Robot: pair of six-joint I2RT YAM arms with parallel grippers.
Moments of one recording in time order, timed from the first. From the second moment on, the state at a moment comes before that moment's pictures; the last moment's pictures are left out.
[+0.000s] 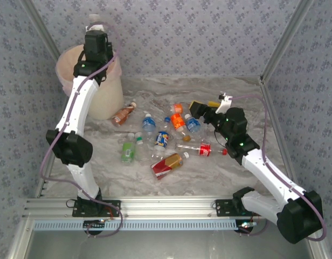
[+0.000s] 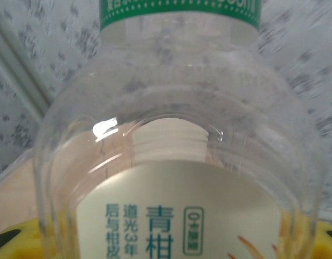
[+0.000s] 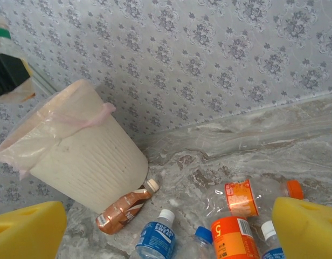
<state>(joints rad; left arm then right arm) -0.19 1.90 2.13 -0.58 -0.44 -0.06 0.42 1.03 0.73 0.19 -0.08 0.55</state>
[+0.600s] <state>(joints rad) -0.01 2.06 2.22 -0.86 -0.41 -0.10 0.41 1.01 0.73 0.12 -0.05 0.56</state>
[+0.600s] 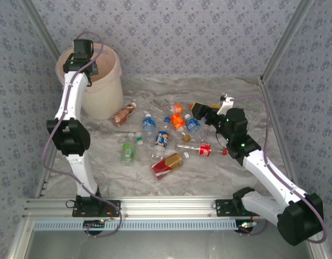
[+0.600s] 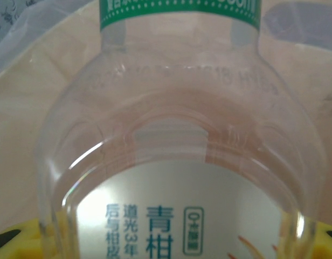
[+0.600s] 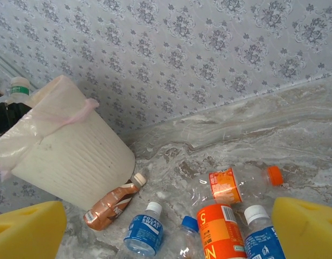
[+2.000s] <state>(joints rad) -0.10 2.01 2.35 -1.03 -0.20 -0.22 0.40 1.01 0.72 0.07 -0.01 0.57</state>
